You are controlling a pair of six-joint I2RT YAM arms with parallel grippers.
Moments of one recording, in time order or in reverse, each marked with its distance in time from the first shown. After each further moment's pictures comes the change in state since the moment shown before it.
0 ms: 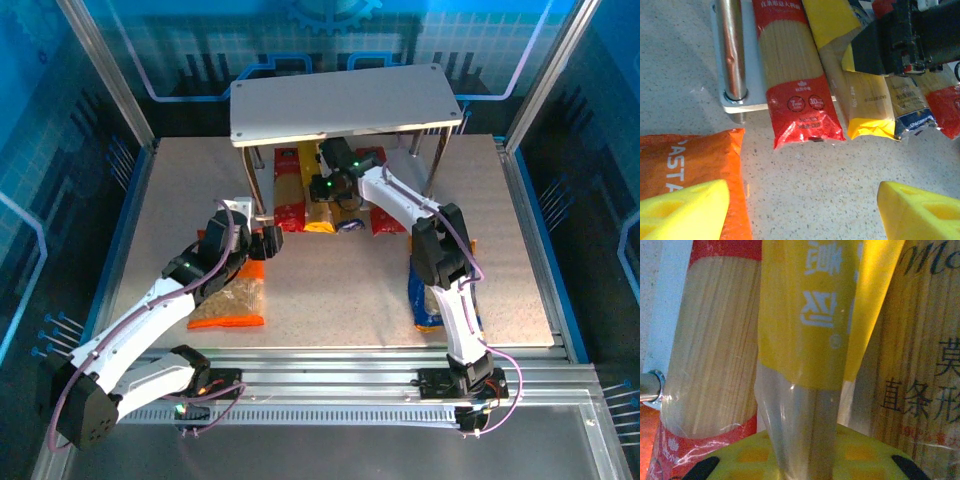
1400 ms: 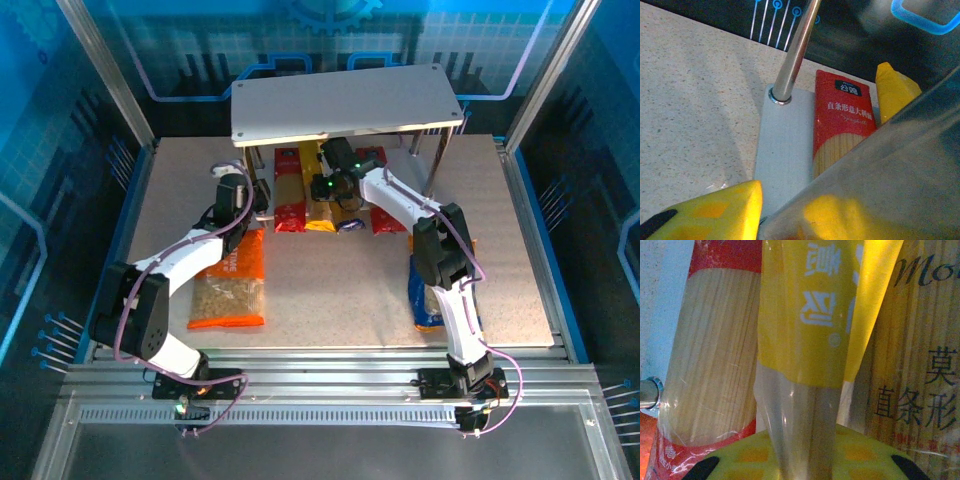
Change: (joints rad) left arm 0.217 0.504 0.121 0.539 -0.055 -0.073; right arm -0.006 -0.011 -0.031 0.044 0.012 0.000
